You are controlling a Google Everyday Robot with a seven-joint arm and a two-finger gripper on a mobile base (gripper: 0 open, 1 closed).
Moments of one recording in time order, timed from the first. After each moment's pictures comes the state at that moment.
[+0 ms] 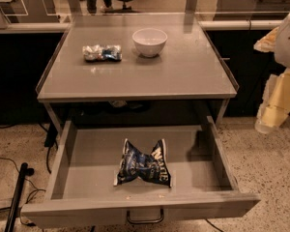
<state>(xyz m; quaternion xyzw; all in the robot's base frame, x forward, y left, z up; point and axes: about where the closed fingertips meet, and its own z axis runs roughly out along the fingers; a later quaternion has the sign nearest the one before) 0.438 -0.217 0.976 -0.60 0.78 -0.03 0.16</state>
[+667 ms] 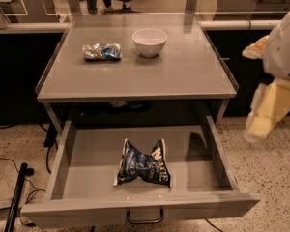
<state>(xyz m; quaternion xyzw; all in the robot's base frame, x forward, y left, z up) 0.432 -0.200 0.966 -0.61 0.77 -0.02 0.18</state>
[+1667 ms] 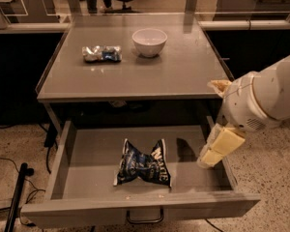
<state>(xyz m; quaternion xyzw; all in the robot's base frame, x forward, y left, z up) 0.435 -0.139 0.882 -0.61 0.74 0.05 0.29</state>
